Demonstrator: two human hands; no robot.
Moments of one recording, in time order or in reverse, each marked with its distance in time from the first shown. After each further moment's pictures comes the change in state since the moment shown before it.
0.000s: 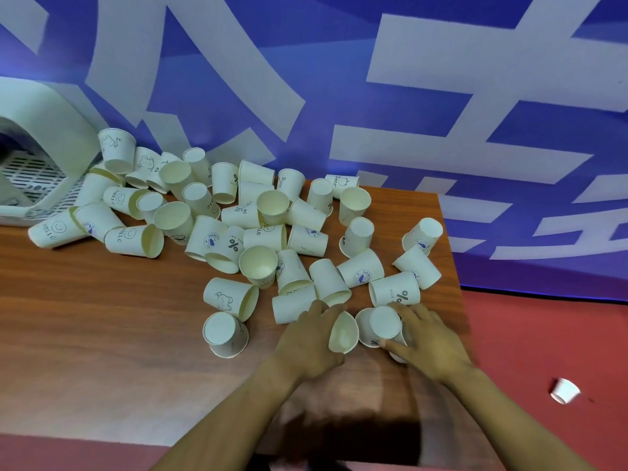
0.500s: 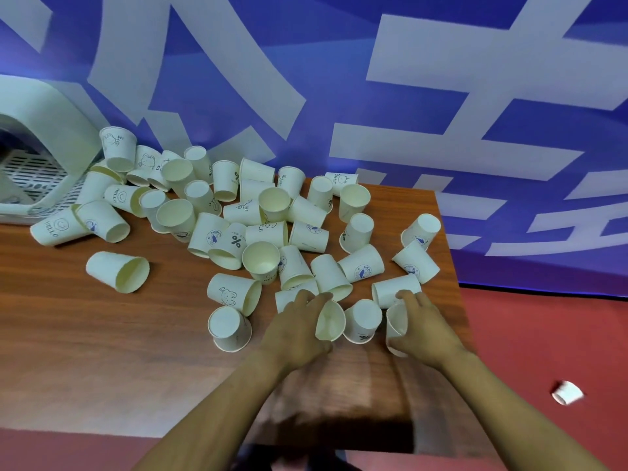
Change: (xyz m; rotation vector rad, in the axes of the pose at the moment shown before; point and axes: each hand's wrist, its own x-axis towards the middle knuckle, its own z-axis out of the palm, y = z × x) left_hand -0.017 -0.015 -0.019 -0.019 0.047 -0.008; right_hand -0.002 -0.025 -0.011 0.084 -0.047 0.131
